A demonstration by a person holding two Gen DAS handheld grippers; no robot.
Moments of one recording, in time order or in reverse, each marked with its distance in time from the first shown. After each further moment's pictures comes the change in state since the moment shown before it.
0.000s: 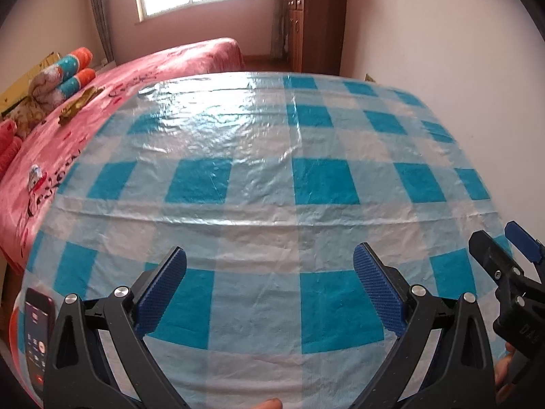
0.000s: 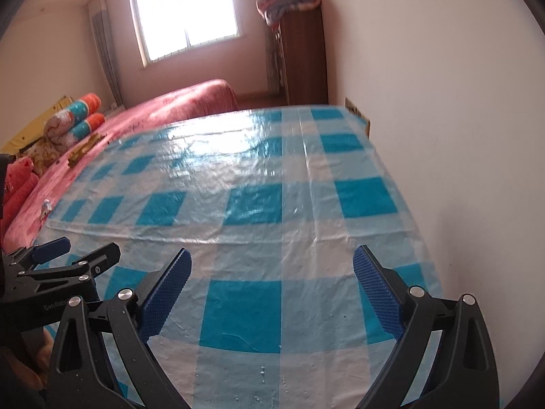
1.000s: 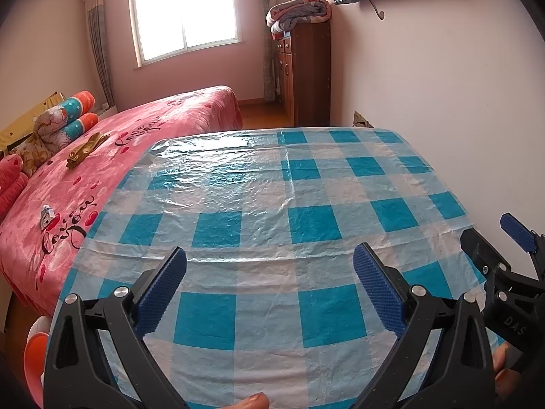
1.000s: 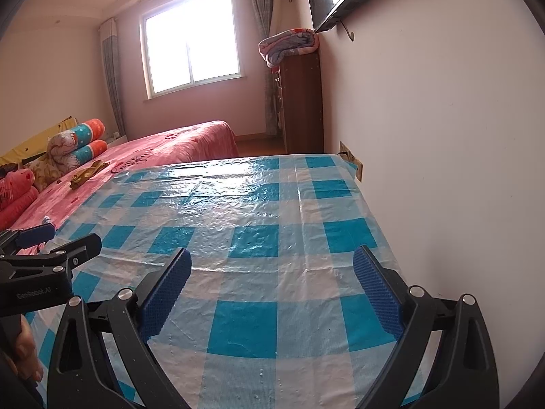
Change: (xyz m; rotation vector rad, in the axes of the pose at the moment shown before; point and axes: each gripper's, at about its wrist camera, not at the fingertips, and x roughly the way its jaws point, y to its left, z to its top) left arm -0.064 0.002 0.003 0.071 -0.207 0.003; right arm -0.048 0.002 -0.005 -0.025 -0.223 -0.010
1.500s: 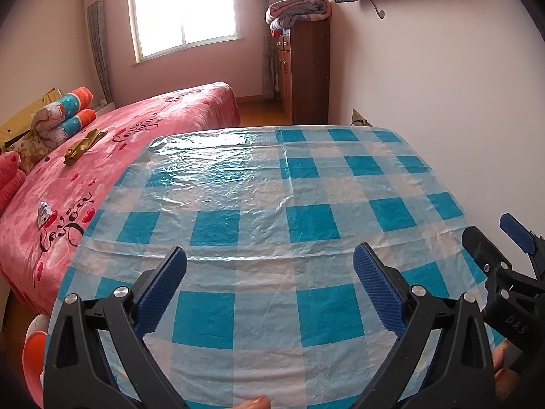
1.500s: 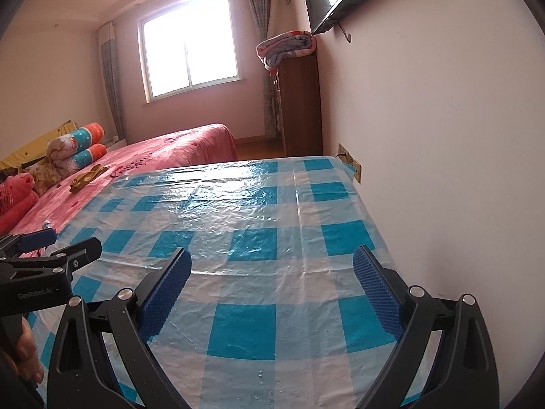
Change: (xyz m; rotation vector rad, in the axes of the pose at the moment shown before) left arm 0.000 0.001 0.003 -0.007 0.013 -0.011; right arm -0.003 0.000 0.001 0.006 -0.010 -0.003
